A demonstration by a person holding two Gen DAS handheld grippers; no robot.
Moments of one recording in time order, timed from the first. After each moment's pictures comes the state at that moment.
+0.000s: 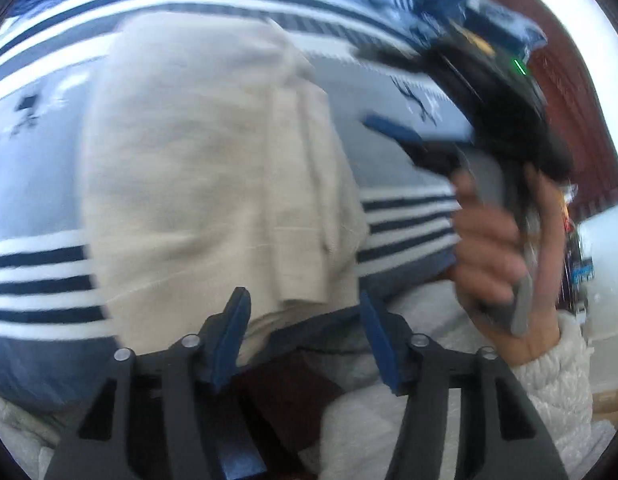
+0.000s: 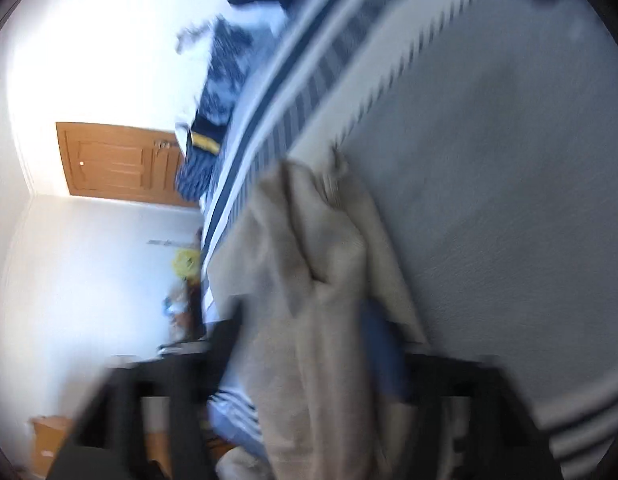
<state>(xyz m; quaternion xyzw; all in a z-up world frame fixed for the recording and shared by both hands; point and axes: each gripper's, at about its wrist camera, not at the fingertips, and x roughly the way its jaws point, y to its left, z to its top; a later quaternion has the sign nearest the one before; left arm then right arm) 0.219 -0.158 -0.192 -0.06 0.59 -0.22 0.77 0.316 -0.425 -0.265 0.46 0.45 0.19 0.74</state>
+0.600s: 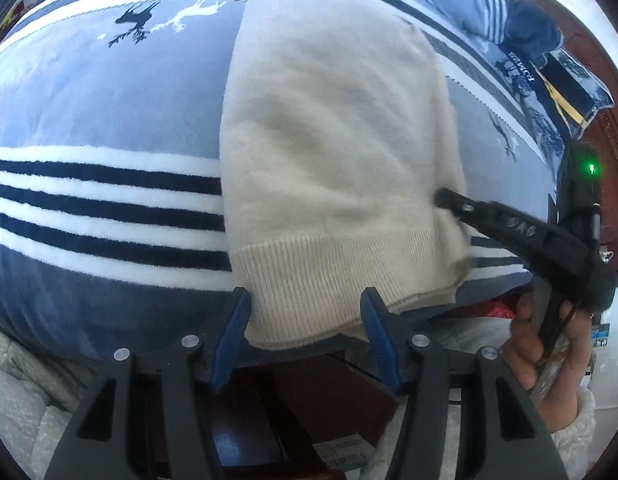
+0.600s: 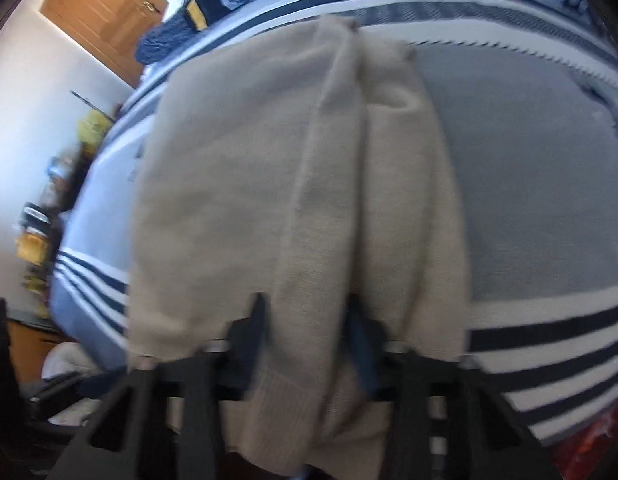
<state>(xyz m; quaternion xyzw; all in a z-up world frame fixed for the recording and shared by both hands) 0.215 -0.104 -0.218 -0.11 0.62 -0.10 0.77 0.268 -0.335 -0.280 0.17 0.56 0.14 0.80</state>
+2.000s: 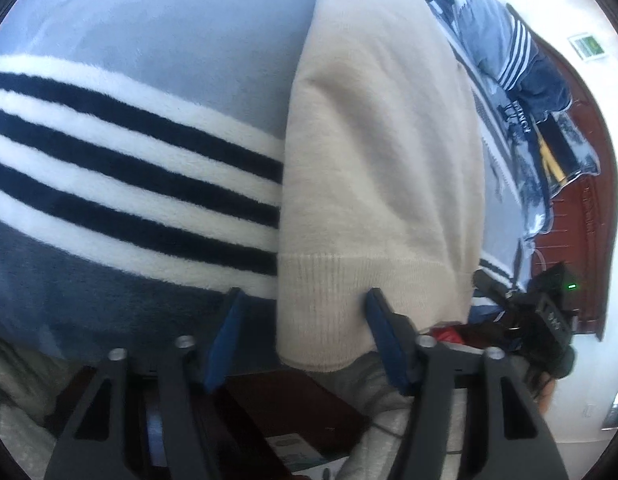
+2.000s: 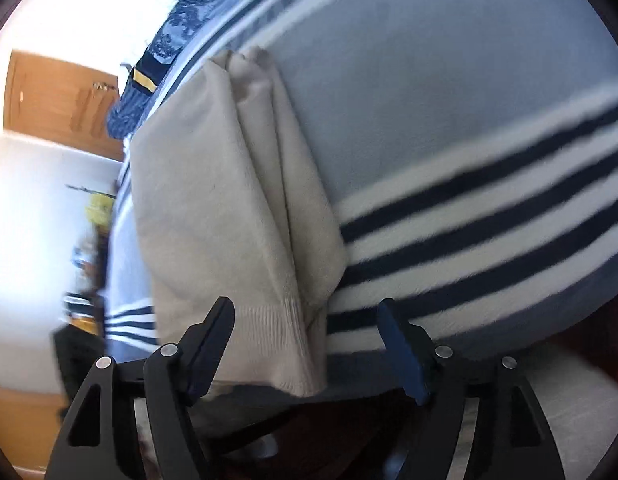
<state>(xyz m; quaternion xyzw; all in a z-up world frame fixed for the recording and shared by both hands) 0.230 -0.040 -0.262 -0.25 0.63 -0.13 0.72 0.217 -0.388 -0.299 0.37 0.57 0.14 0.72</state>
